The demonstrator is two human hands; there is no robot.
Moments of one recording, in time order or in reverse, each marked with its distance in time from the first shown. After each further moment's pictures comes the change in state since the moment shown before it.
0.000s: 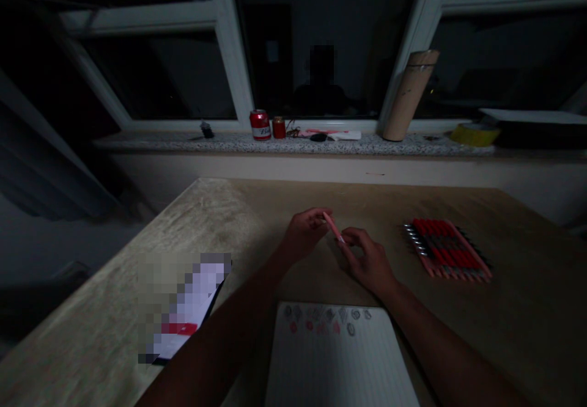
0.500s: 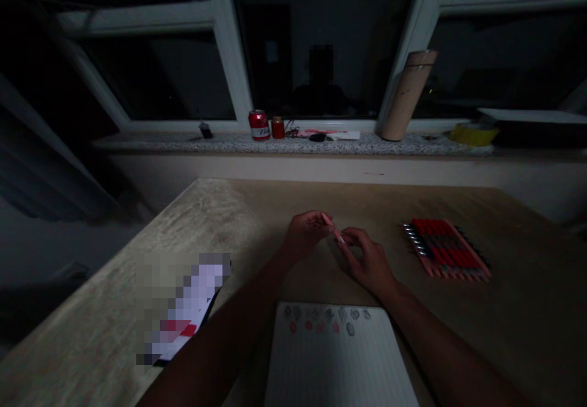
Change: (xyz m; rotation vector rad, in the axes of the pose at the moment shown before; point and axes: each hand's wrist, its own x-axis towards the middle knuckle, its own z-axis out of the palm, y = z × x) left_hand -0.001 0.001 0.007 -0.121 0.006 -0.039; right_hand -0.001 0.000 0.000 -0.002 -0.012 0.014
